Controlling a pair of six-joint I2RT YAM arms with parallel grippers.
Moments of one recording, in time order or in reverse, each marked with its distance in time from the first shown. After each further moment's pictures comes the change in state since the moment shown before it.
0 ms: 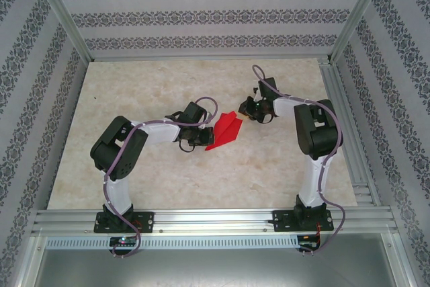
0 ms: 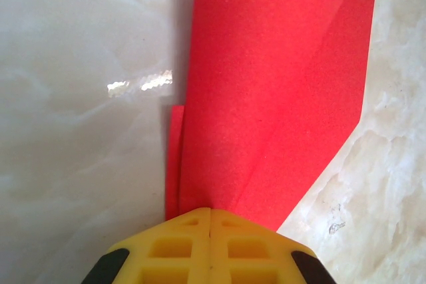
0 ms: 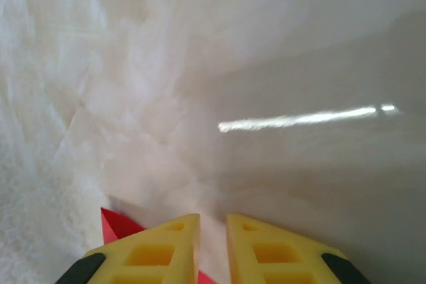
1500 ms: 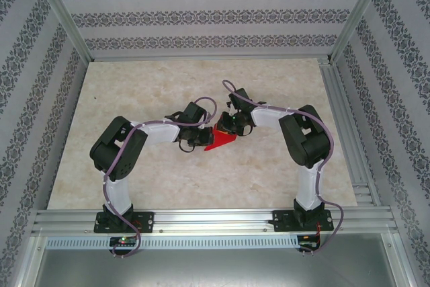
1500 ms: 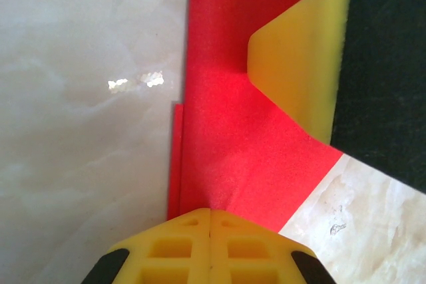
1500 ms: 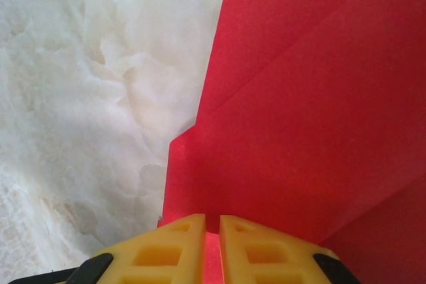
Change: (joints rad) left arm 0.000 -0.006 -0.003 -0.002 -0.011 -0.028; right arm 0.269 -0.039 -0.031 -0.089 0.031 0.061
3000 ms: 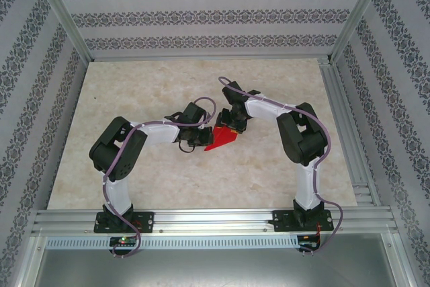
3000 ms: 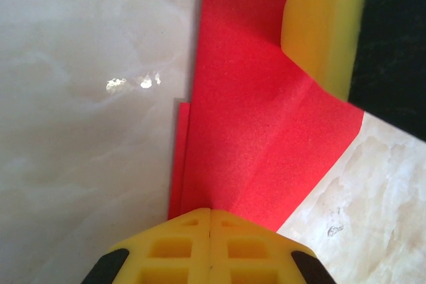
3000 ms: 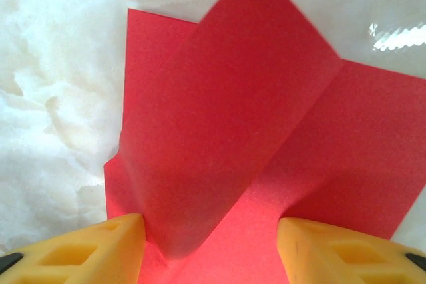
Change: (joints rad) left arm 0.000 -0.007 -0.010 0.011 -0.004 -0.026; right arm 0.027 0.052 0.223 -0.371 0.224 0.003
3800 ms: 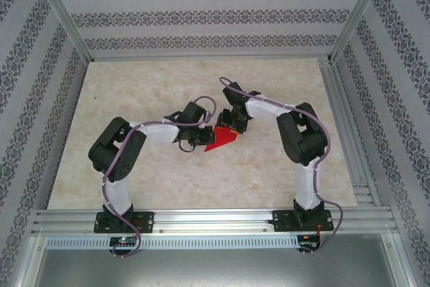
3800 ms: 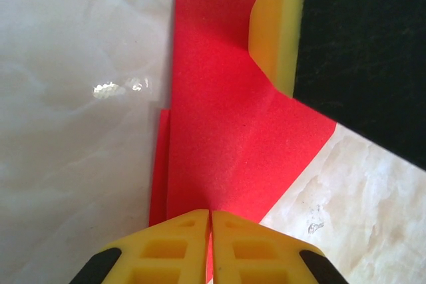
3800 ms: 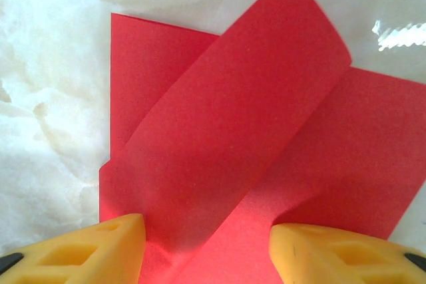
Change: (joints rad) left arm 0.000 -0.010 0.000 0.019 0.022 0.000; right arm -0.005 0.021 -0.021 0.020 0.006 0.015
